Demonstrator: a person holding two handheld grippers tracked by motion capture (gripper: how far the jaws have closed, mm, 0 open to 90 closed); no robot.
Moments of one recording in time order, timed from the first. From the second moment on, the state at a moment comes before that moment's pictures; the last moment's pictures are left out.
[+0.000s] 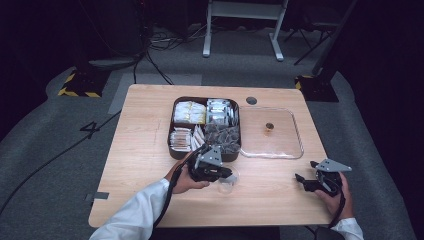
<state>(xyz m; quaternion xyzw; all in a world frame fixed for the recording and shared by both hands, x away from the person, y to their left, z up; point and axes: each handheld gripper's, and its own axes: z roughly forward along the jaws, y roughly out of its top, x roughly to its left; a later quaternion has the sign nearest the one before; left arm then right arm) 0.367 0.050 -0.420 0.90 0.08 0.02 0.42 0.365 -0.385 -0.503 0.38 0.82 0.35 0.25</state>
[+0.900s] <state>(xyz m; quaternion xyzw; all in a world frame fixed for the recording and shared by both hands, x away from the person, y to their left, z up) 0.368 0.060 -0.412 0.90 0.09 0.05 0.42 0.364 -0.385 -0.503 0.38 0.82 0.35 0.25</state>
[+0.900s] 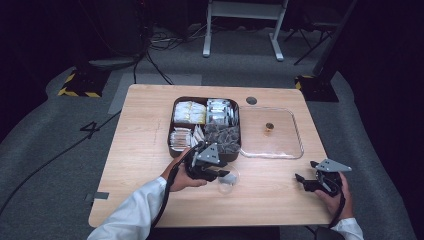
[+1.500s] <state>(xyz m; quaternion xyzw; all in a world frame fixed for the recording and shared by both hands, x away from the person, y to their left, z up) 0.366 0.080 -0.401 0.91 0.13 0.11 0.39 0.364 -0.385 -0.503 0.38 0.82 0.35 0.25</state>
